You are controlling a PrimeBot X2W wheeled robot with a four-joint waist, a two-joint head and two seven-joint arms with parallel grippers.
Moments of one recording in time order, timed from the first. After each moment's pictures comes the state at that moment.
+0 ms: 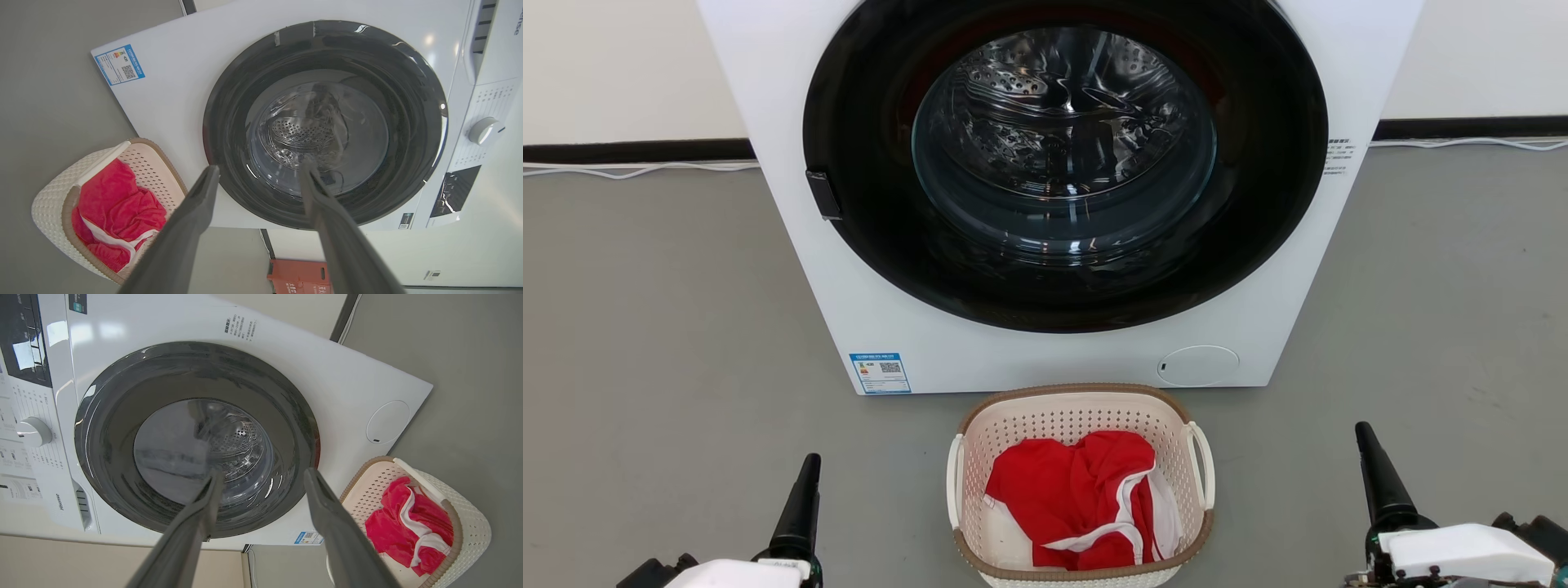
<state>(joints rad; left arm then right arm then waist) 0.01 0.03 0.06 0.31 -1.39 -0.11 0.03 -0.01 -0.03 -0.10 0.27 1.25 0.13 0.03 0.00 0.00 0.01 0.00</state>
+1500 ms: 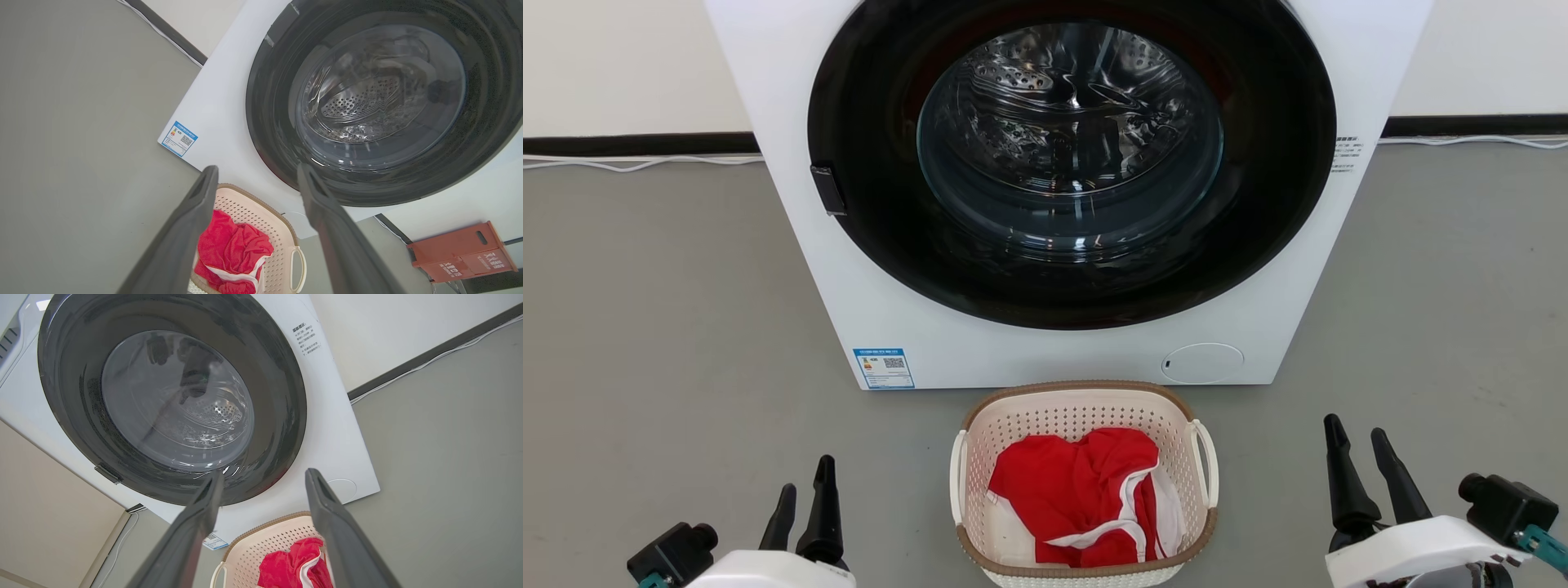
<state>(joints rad) 0.02 0.03 0.03 0.28 -0.79 -0.03 -0.10 0.00 -0.03 -0.08 0.25 0.54 0.13 -0.10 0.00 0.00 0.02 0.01</state>
